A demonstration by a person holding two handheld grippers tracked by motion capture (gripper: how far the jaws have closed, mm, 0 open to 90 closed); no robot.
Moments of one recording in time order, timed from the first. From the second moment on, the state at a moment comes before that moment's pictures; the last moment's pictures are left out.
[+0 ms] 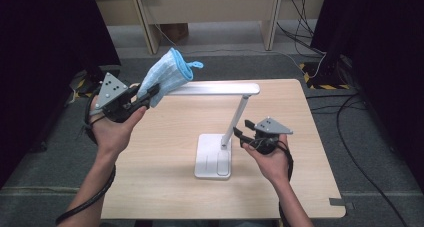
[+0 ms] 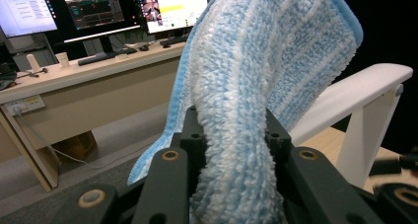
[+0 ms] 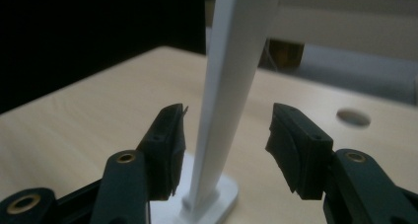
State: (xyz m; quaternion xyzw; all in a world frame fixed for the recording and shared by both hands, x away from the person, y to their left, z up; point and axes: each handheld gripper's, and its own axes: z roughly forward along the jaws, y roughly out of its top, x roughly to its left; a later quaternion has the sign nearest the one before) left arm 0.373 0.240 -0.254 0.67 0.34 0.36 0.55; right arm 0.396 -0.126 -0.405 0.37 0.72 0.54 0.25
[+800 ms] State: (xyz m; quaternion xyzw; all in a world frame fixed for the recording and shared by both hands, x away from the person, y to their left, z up) left arm 0.379 0.230 -0.256 0.68 0.35 0.37 0.53; right arm 0.426 -0.108 -0.385 0.34 0.71 0.56 0.28
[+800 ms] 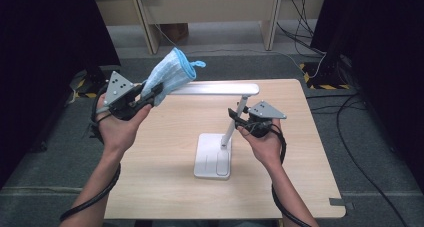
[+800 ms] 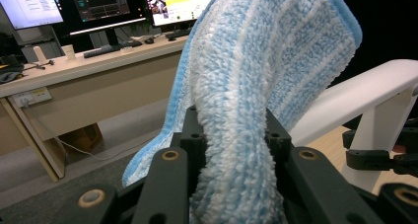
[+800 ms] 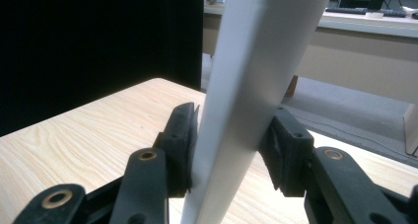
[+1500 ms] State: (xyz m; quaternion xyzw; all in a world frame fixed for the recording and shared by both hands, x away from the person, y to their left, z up) left arm 0.379 0.204 -0.264 0.68 0.34 0.37 0.53; right arm 0.423 -0.104 -0.384 0.35 0.70 0.55 0.28
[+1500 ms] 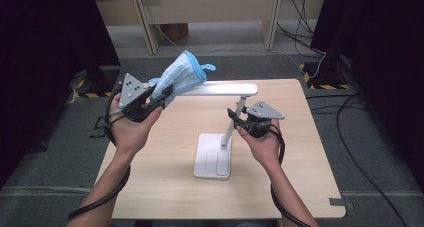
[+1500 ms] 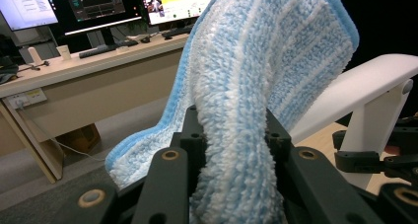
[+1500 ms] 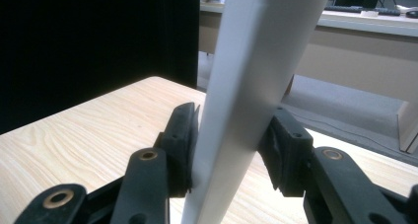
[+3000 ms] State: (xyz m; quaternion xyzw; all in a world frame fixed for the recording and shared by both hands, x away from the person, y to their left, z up) left arm 0.383 0.139 -0.266 0.70 0.31 0.36 0.54; right arm 0.423 -0.102 -0.384 0.36 0.70 0.55 0.29
